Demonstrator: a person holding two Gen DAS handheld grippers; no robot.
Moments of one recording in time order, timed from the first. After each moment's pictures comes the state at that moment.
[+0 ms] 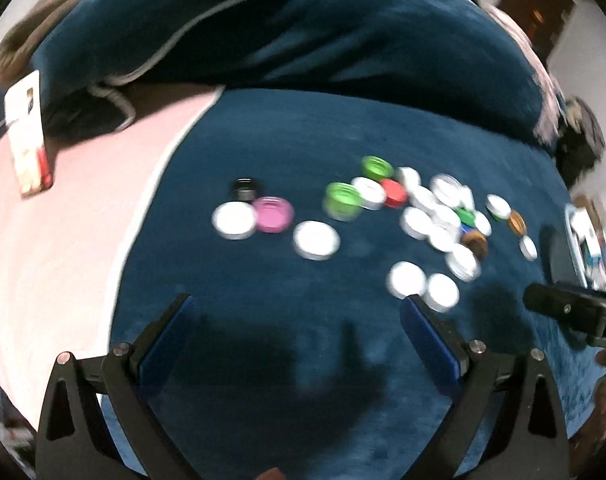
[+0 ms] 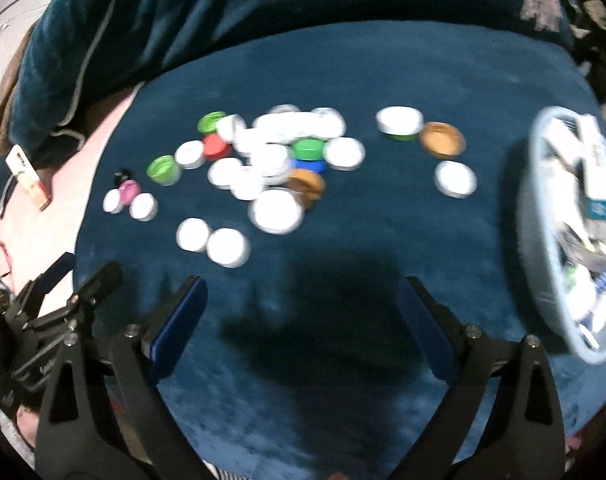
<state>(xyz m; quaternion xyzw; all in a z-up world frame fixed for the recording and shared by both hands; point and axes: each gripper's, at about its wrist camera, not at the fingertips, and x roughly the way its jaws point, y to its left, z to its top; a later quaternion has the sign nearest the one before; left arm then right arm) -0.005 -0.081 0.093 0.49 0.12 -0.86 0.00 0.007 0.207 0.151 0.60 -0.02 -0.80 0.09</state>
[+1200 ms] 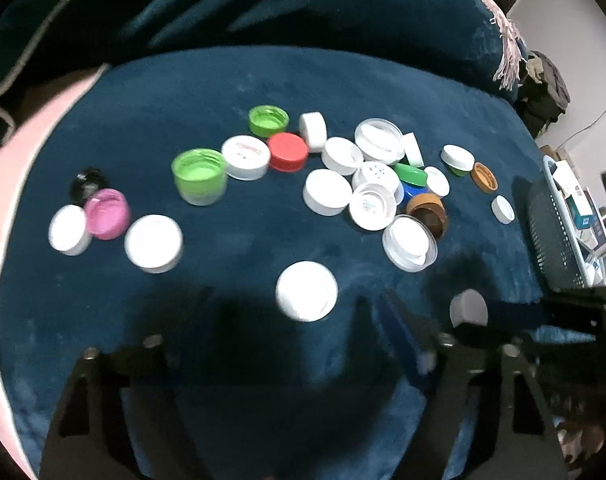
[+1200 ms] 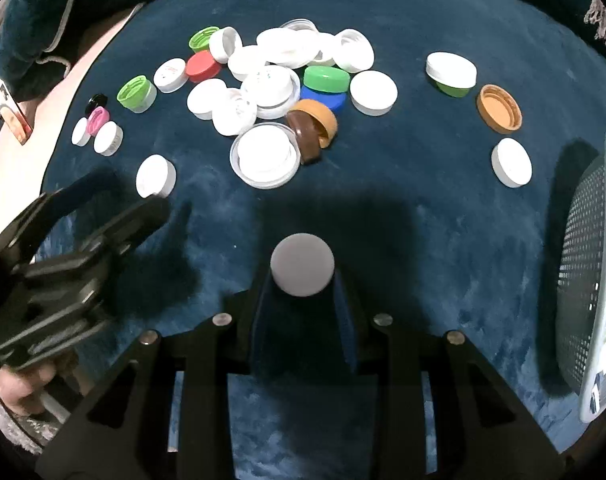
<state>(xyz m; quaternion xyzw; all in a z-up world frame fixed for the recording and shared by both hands) -0.055 0.010 0.046 0.54 0.10 -0.83 -0.11 0.001 0.200 0.093 0.67 0.05 -0.73 0.12</state>
